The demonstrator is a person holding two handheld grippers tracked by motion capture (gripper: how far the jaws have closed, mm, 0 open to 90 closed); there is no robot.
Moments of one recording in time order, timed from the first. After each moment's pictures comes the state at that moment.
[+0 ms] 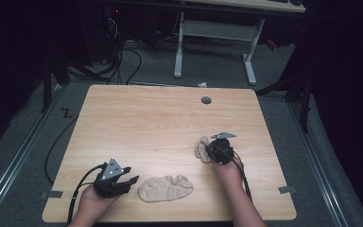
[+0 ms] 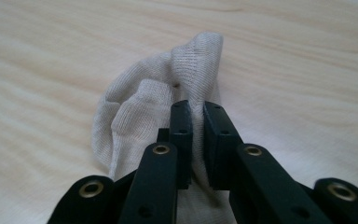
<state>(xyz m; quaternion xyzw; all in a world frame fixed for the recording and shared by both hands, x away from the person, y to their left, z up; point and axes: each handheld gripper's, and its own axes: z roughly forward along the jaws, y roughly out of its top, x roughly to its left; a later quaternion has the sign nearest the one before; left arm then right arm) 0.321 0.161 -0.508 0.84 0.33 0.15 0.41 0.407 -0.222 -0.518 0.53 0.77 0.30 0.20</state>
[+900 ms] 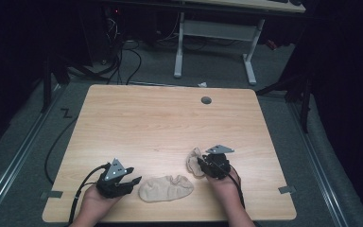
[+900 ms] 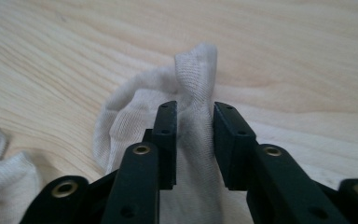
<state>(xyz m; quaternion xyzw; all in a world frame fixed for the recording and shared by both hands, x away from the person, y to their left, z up) 0.321 0.155 -0.508 0.84 0.32 0.14 0.41 0.359 -0.204 -0.511 0.50 0.78 0.34 0.19</state>
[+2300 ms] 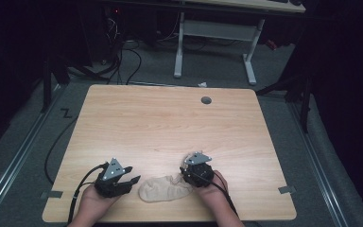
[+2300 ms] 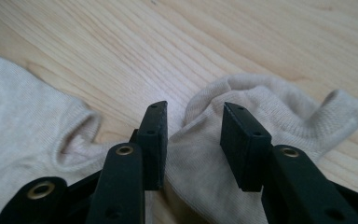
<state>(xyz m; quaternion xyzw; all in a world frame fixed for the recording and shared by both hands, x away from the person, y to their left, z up) 0.320 0.158 -0.505 0.84 0.32 0.15 0.41 0.341 -0.148 -0.517 0.40 0.84 0.31 0.20</state>
